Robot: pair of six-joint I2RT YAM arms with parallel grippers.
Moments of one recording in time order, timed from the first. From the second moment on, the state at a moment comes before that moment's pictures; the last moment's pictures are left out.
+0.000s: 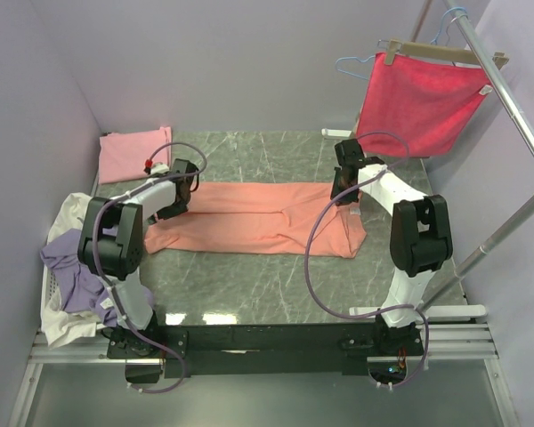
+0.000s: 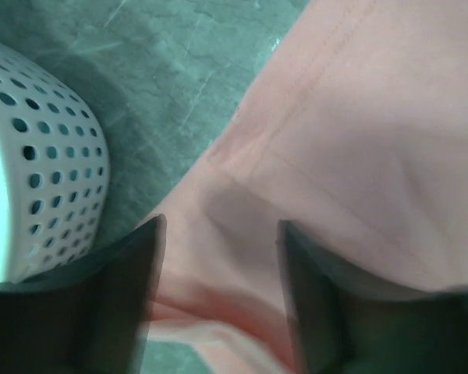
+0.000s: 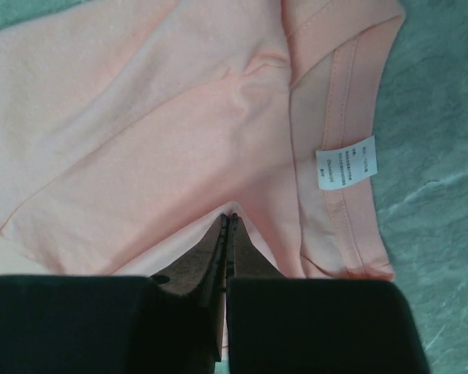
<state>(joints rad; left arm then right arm) -0.22 1.84 1.20 -0.62 -0.70 -0.69 0.21 1.85 1.37 -0.65 0.14 0.43</state>
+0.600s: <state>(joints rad) -0.22 1.40 0.85 -0.62 -0.36 -0.87 0.20 1.85 1.36 -0.61 0.07 0.41</state>
